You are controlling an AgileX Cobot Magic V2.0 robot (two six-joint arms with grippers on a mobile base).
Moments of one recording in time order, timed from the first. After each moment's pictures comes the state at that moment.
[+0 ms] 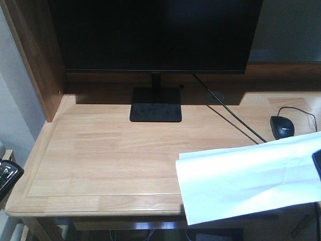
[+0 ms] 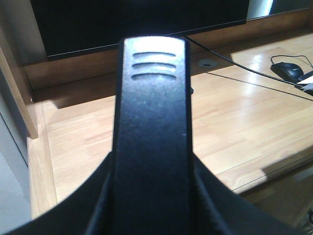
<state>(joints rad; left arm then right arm) -0.42 0.30 -0.49 0.04 0.60 -0.04 0.22 0.52 0.03 -0.34 -0.98 1.41</state>
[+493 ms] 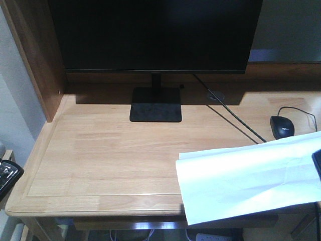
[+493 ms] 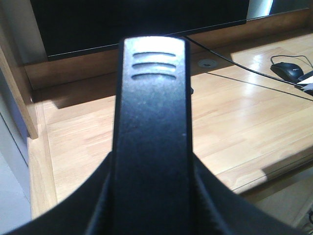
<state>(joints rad) -0.42 0.30 -0.49 0.04 0.60 -0.04 0.22 0.52 0.03 -0.34 -0.98 1.41</state>
